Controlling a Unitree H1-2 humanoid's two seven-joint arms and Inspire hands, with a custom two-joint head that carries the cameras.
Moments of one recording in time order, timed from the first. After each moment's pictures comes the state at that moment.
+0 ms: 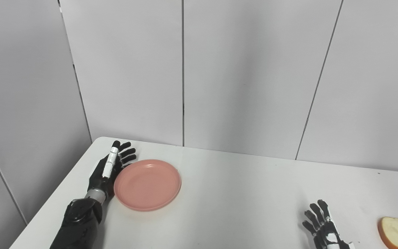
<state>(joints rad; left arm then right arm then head) -0.64 0.29 0.21 0.92 -0.28 -0.21 -0.21 0.00 -0.06 -0.02 -0.03 0.11 -0.17 0.14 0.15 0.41</state>
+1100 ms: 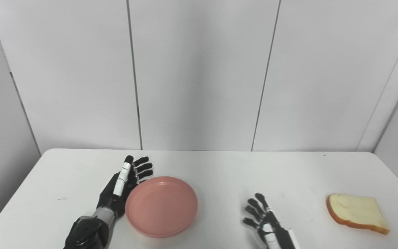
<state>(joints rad) -0.59 0.12 0.07 0.67 -0.22 -0.04 -0.25 0.05 0.02 0.05 -0.08 0.04 -0.15 0.09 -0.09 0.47</state>
